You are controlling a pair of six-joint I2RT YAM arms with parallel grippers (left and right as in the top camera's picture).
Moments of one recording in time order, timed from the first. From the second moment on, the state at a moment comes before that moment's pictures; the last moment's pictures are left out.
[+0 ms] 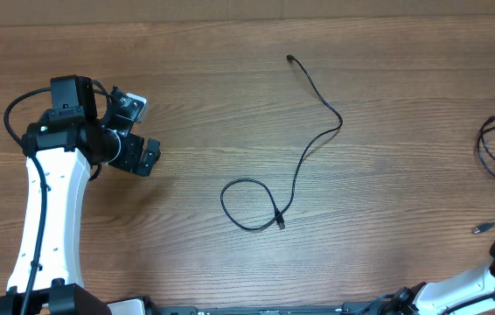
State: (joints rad) left arm 0.14 1.48 1.27 -1.01 0.23 0.48; right arm -0.80 1.88 1.69 -0.80 -0.19 0.25
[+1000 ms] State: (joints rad) left arm 0.14 1.48 1.27 -1.01 0.23 0.48; right arm -0.46 1.88 1.69 -1.09 -0.59 0.08
